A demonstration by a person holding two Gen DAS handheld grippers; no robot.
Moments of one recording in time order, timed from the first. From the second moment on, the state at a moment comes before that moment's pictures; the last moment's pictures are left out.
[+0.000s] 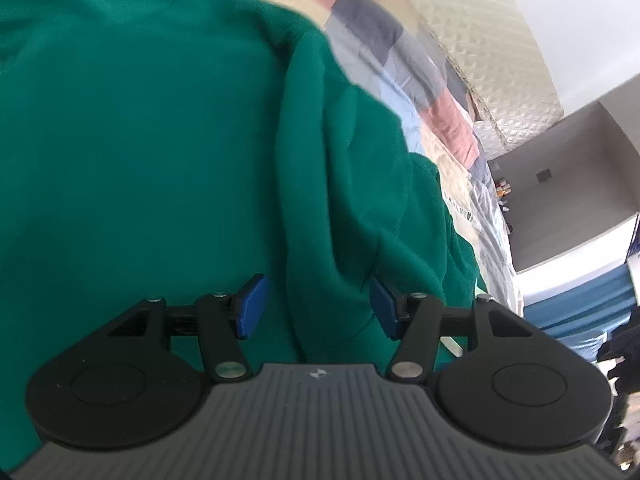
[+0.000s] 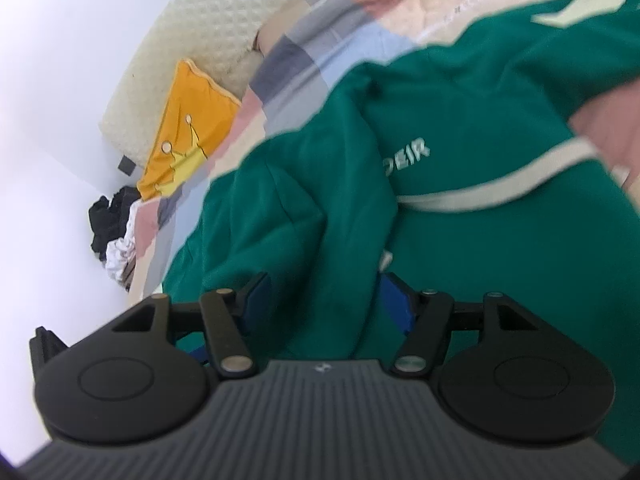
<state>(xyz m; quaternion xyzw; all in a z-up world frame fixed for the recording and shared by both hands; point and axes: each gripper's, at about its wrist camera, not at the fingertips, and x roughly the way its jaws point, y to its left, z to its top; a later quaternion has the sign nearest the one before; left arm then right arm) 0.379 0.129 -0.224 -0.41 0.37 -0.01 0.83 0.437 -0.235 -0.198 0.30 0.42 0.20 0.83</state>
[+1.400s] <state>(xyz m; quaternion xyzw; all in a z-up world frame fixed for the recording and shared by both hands) 0.364 0.162 -0.226 -0.39 0.38 0.02 0.84 0.436 -0.222 -0.213 0.23 0.43 0.20 0.85</state>
